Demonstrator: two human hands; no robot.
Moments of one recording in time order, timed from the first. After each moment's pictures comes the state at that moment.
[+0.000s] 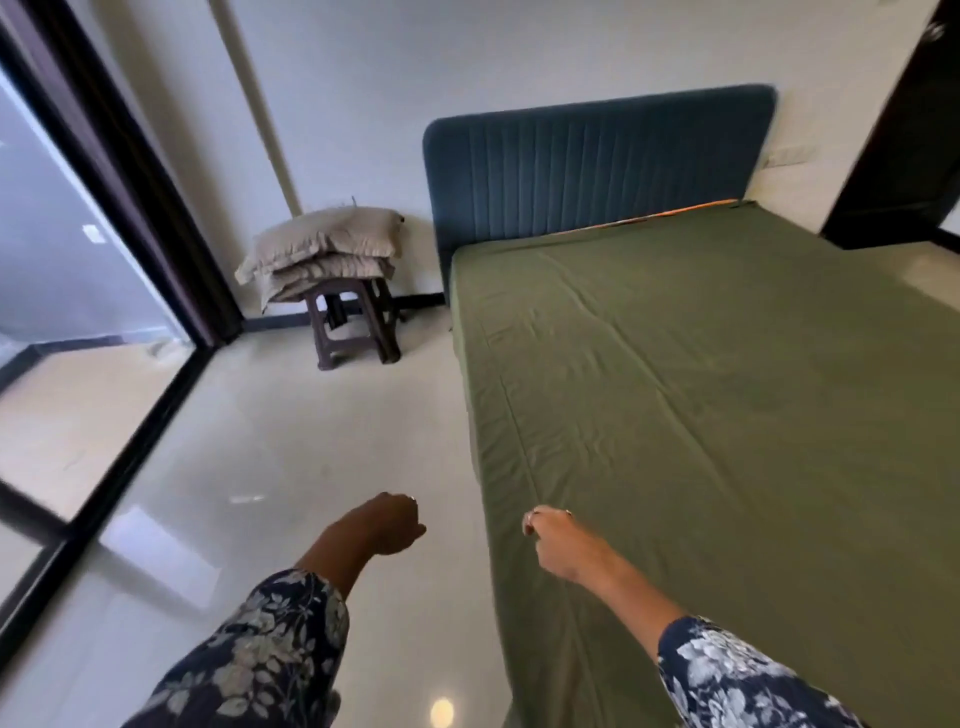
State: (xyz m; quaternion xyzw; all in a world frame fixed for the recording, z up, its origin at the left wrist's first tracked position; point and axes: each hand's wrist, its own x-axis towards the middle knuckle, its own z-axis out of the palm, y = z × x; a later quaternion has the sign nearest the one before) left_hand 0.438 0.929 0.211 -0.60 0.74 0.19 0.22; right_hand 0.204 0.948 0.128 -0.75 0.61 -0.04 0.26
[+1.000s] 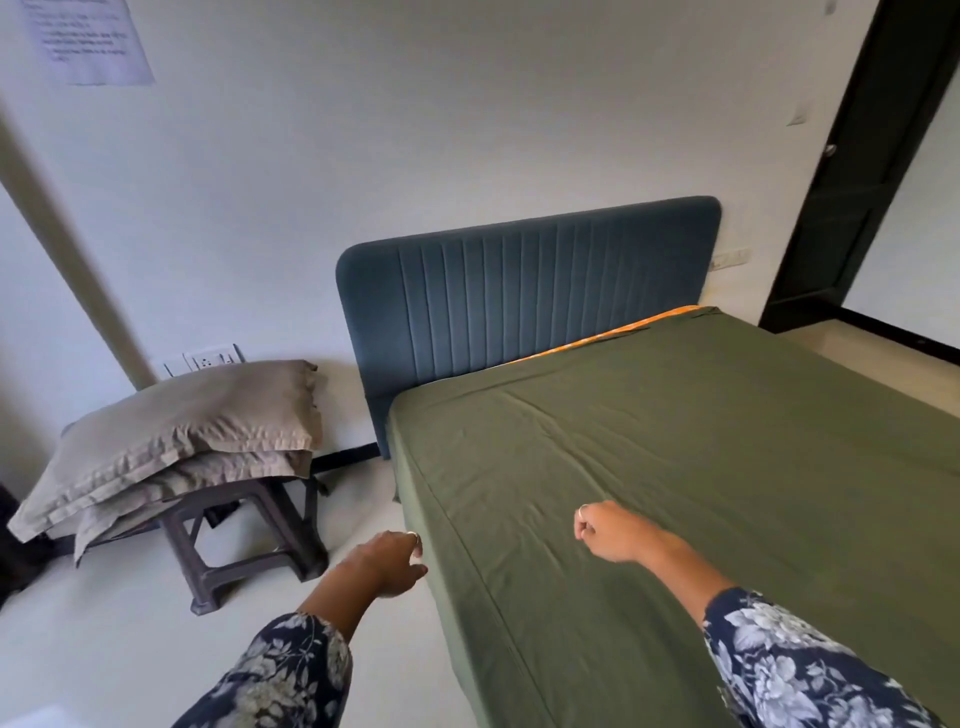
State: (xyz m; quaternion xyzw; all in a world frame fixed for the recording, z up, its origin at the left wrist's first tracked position) left_hand 0.468 0.212 0.204 -0.53 0.81 0.19 0.15; right_hand 0.160 0.278 0.195 -0.64 0.73 -0.03 0.25
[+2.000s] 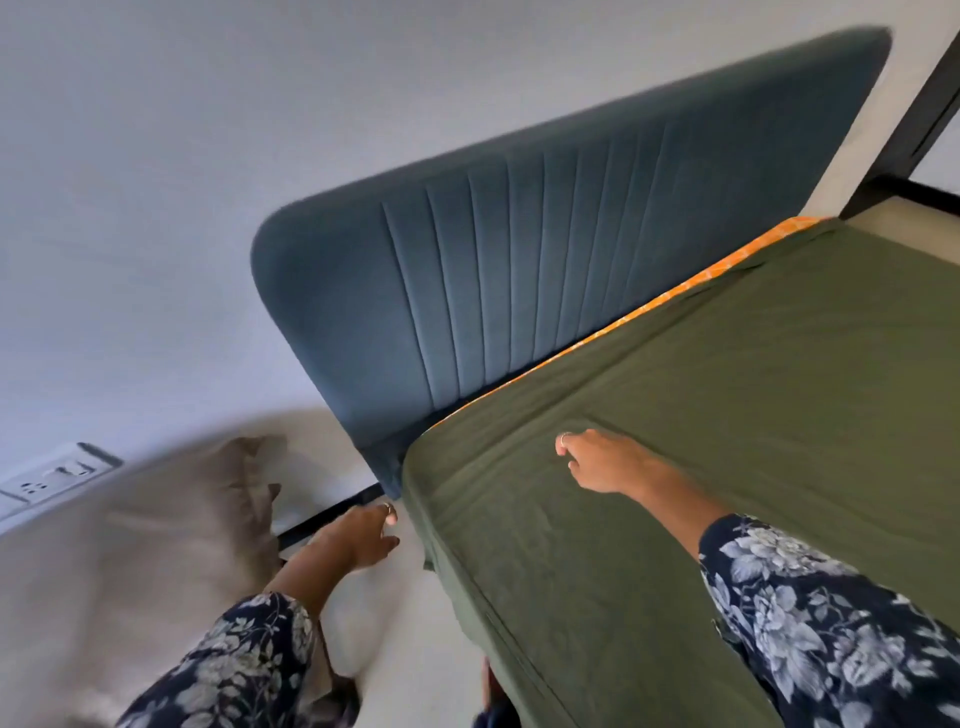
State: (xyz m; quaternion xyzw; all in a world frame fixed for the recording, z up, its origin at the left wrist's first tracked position) left_hand 0.502 -0.465 0.092 -0.50 0.81 0.22 0.21; right_hand 0.189 -0.367 0.126 -0.61 0.76 0.06 0.21
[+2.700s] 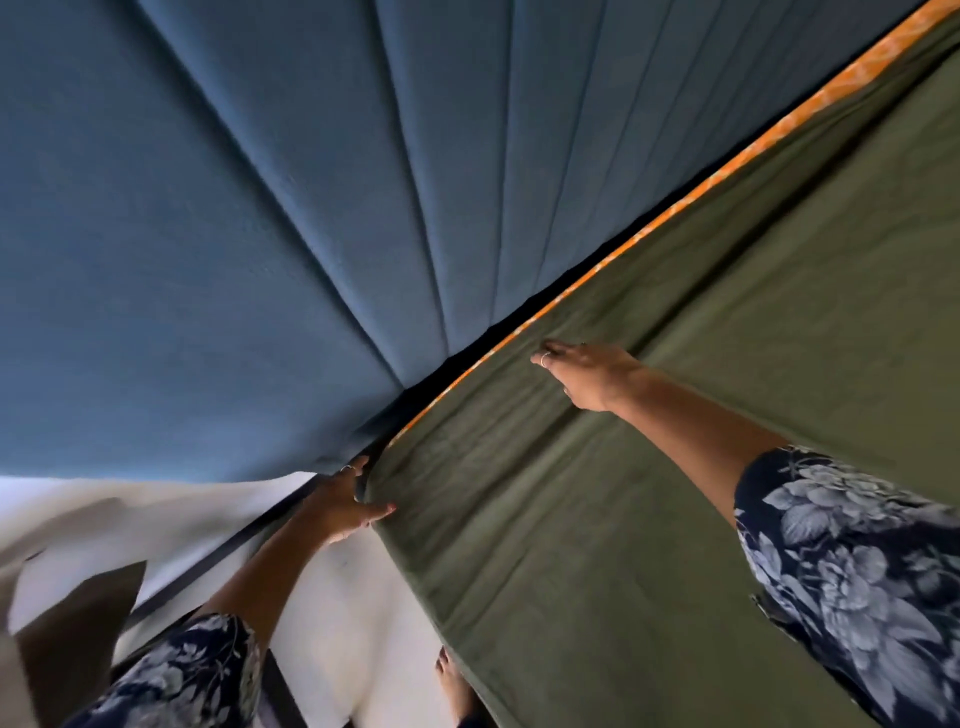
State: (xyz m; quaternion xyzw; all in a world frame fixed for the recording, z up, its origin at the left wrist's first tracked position) left_hand 0.436 -0.749 -0.200 -0.57 0.64 0.46 0.21; right_hand 0.104 -0.673 -0.149 -0.63 0.71 0.19 0.24
